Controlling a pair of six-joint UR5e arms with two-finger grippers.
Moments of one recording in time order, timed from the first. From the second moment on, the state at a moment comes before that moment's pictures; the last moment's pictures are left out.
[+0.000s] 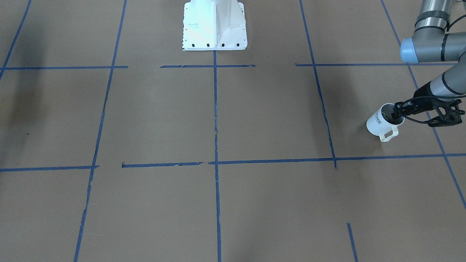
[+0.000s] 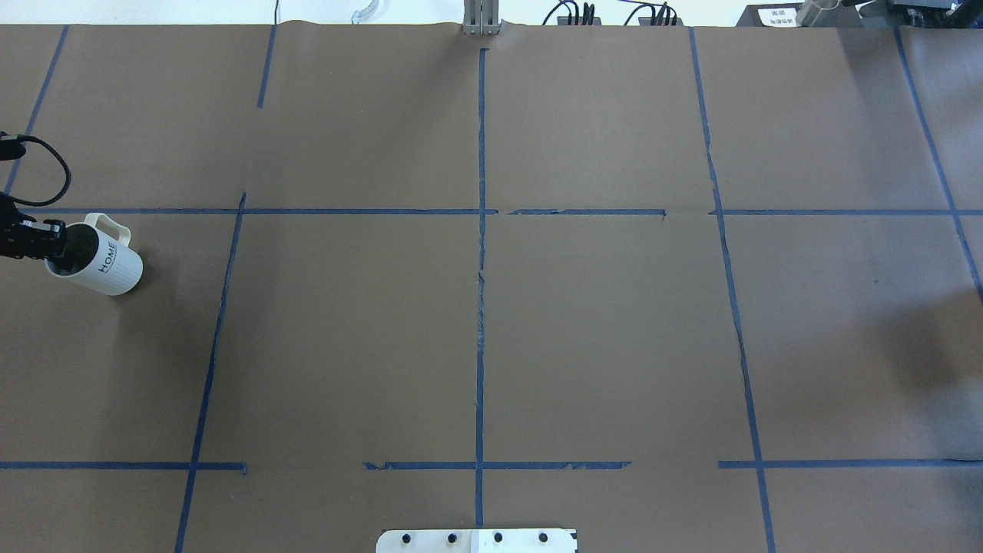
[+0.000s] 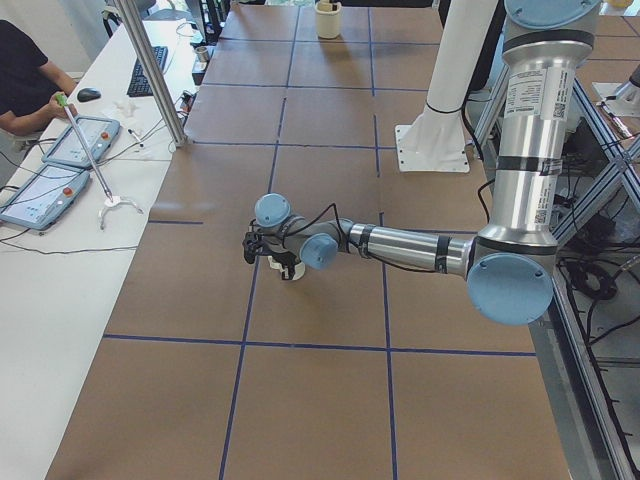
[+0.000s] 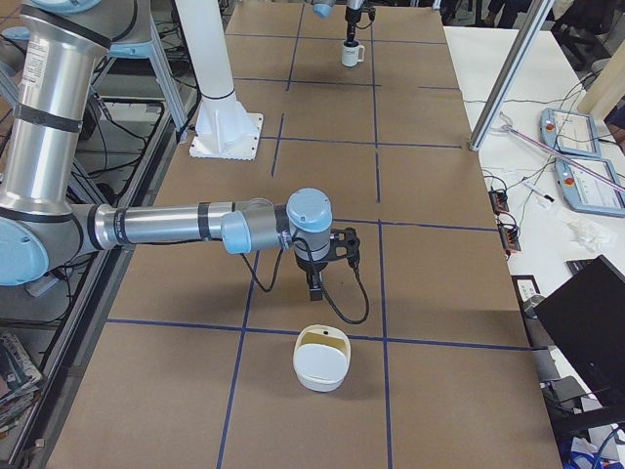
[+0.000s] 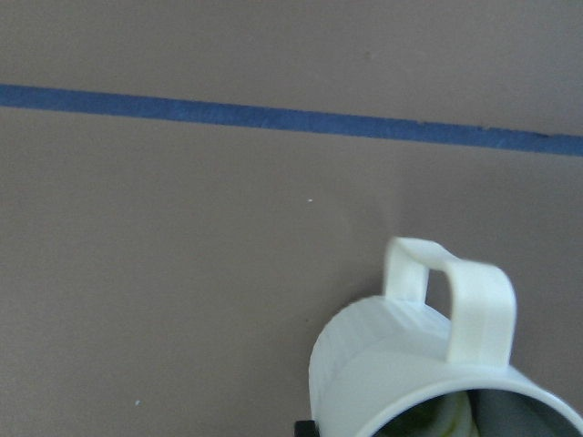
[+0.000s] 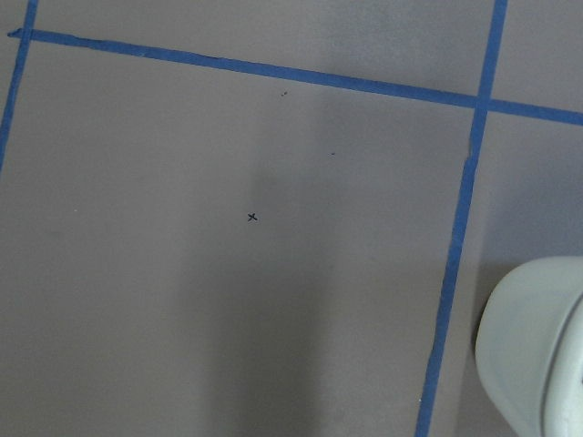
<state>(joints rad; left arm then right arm) -1.10 -1.63 -1.60 -1.97 -2.35 -0.74 1.40 -1.85 1.94 -1.40 2.40 0.11</state>
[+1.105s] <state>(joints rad) -0.91 -2.15 -1.72 -1.58 -2.17 -1.23 0.98 -1.60 1.96 -0.78 2.12 0.73</state>
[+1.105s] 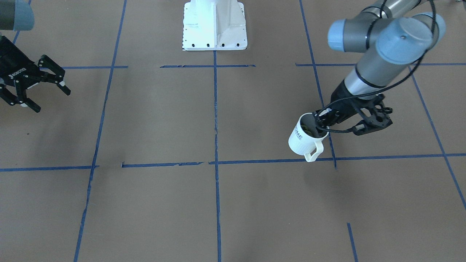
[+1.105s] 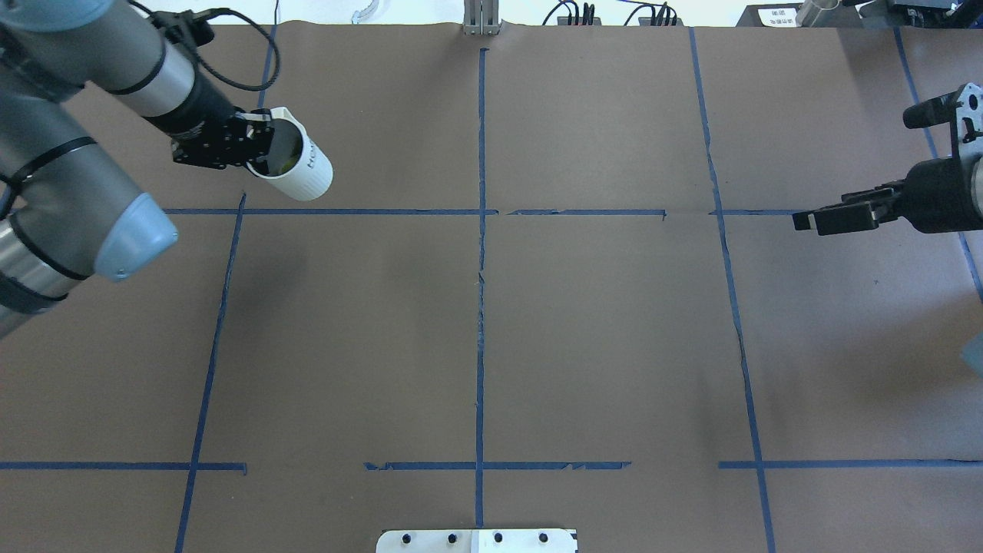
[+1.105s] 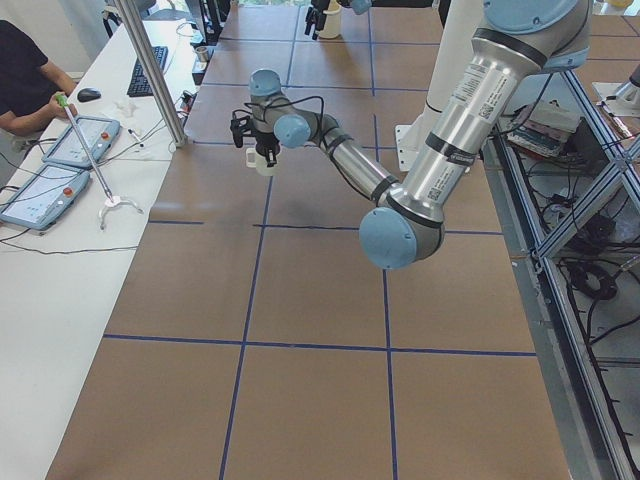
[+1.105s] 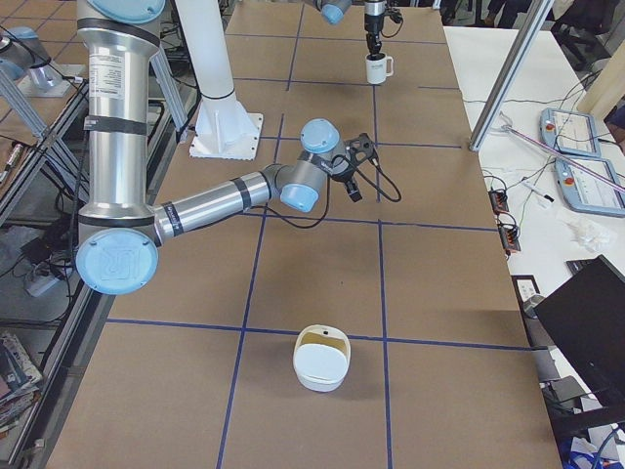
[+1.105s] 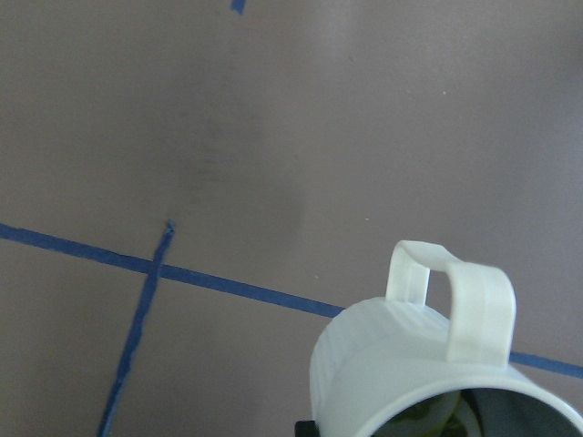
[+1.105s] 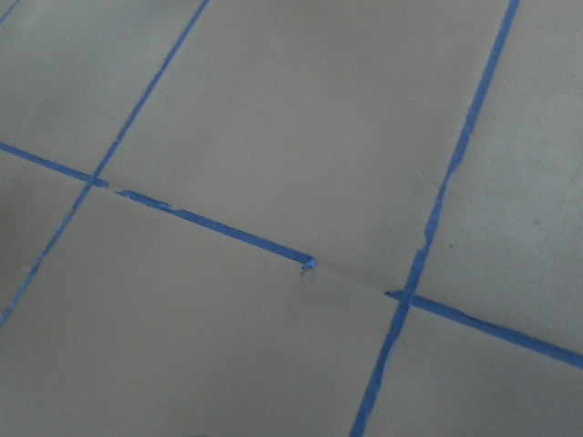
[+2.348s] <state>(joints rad) -0.83 -2.62 -1.46 -1.35 -2.19 -1.59 0.34 -1.20 1.89 -0.79 1.12 0.78</state>
